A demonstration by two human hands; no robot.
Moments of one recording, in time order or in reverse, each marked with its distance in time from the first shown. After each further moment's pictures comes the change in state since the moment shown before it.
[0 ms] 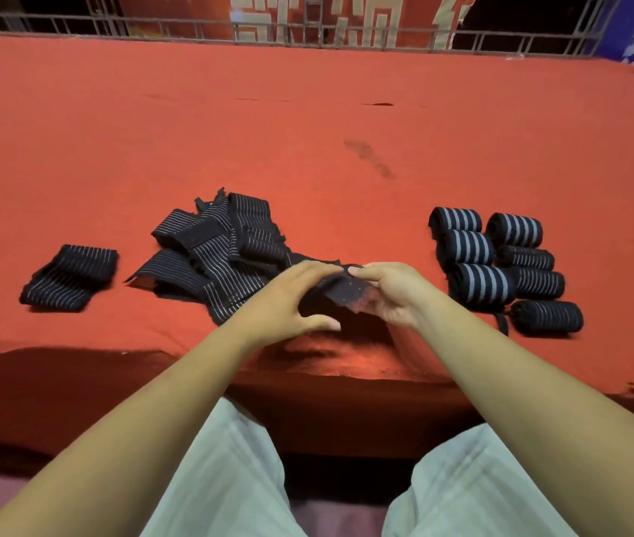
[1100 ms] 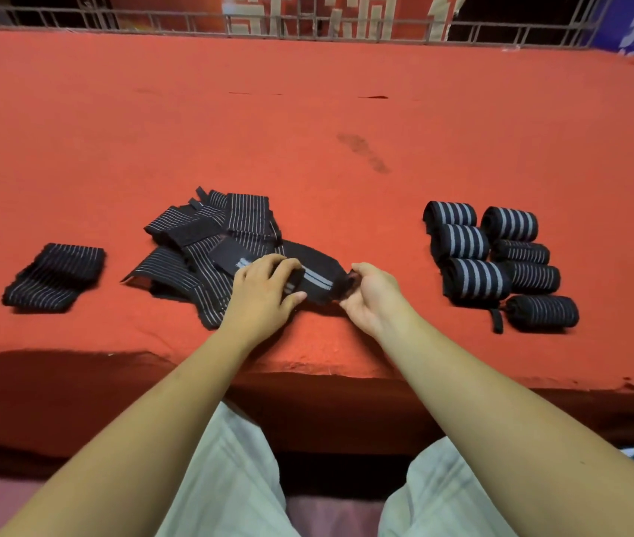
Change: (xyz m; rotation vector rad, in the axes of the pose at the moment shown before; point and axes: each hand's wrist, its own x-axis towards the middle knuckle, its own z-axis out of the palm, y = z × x) left_hand 0.001 -0.044 0.027 0.423 0.188 -0.285; right_hand 0.029 0.026 0.018 0.451 0.282 -0.052
